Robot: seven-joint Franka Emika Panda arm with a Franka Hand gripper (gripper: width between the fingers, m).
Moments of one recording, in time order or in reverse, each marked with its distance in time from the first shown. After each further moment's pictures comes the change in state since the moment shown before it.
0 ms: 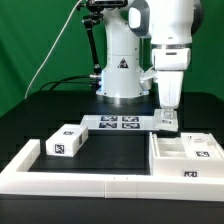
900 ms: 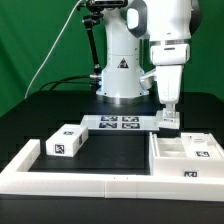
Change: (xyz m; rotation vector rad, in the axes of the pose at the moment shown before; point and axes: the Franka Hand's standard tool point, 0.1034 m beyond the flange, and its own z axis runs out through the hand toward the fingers) arm -0.003 0.015 -0.004 -0.071 0.042 0.025
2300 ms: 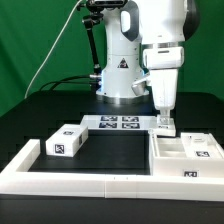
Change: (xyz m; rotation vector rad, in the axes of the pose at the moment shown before) arm -0.010 0.039 0.006 -0.026 0.016 -0.046
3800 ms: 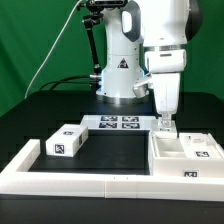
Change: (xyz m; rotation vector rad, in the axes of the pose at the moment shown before) arm 0.007 0.002 0.004 0.038 -0.010 -0.018
